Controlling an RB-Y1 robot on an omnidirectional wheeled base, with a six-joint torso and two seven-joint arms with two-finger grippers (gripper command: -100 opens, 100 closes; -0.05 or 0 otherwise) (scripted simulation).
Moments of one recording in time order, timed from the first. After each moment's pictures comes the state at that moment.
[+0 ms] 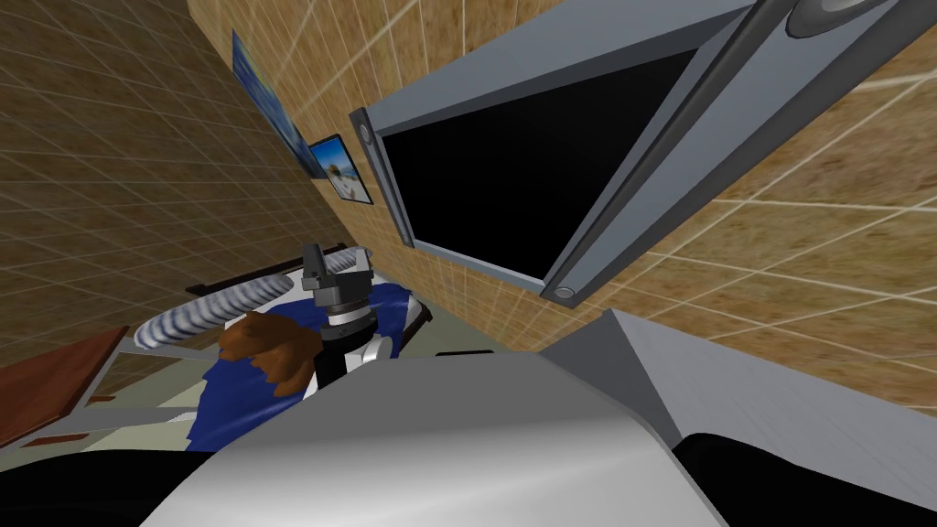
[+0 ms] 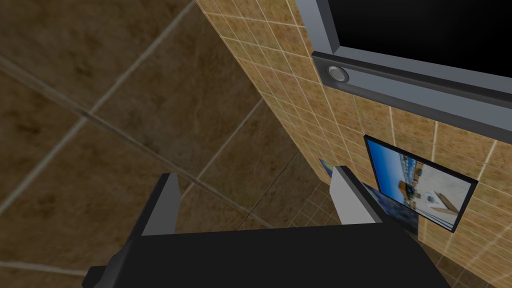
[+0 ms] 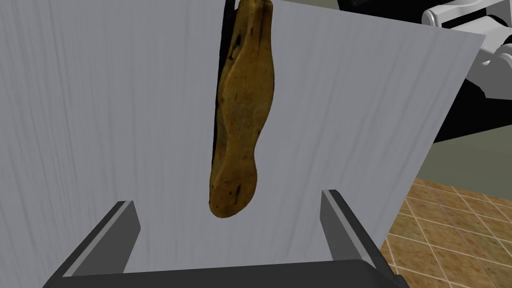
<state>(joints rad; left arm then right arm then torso) 0.50 0.01 0.00 -2.38 0.03 -0.59 0.07 1.51 -0.25 -1.42 -2.51 1.72 -1.71 -1.18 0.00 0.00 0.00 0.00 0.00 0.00</state>
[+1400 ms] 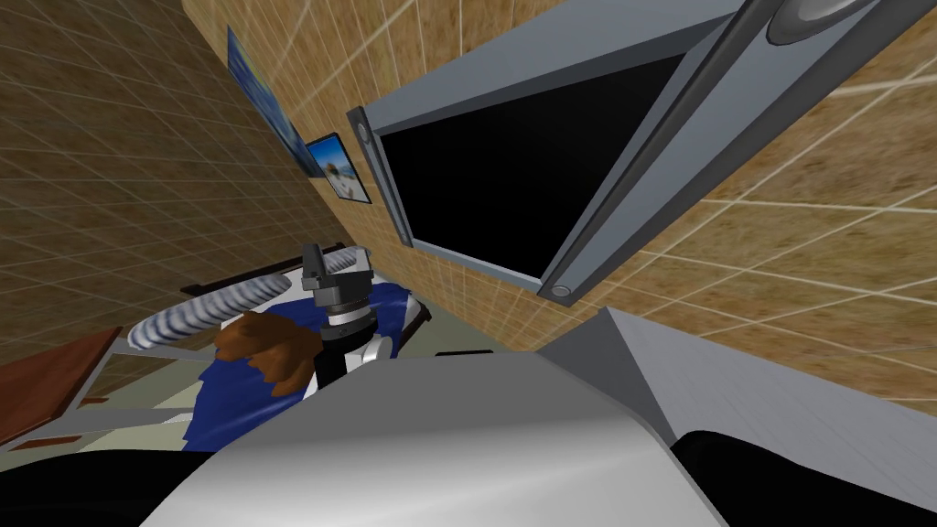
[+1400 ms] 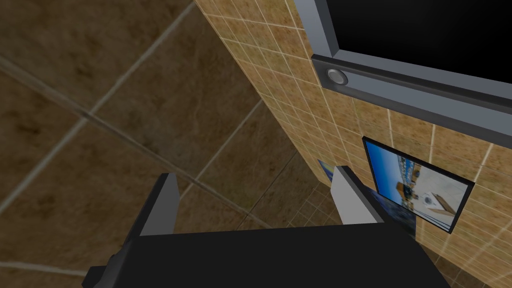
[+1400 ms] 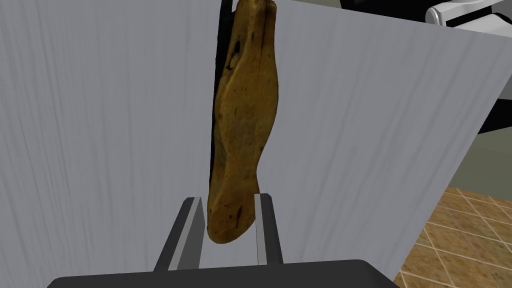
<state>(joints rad) 0.50 0.01 0.00 -2.38 0.03 -0.59 0.07 1.48 -0.24 -1.35 -2.52 1.79 -1.69 -1.19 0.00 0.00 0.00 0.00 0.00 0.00</state>
